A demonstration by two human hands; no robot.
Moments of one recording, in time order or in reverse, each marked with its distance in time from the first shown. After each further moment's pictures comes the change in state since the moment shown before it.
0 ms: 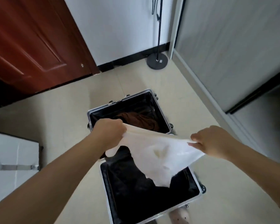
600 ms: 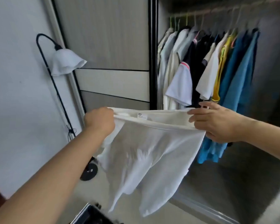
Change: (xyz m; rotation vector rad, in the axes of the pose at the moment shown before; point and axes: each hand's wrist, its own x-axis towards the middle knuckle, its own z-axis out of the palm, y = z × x) left_hand -0.191 0.054 -0.459 -0.115 0.883 0.035; right_hand -0.485 0.049 -0.225 -0.616 0.728 0.499
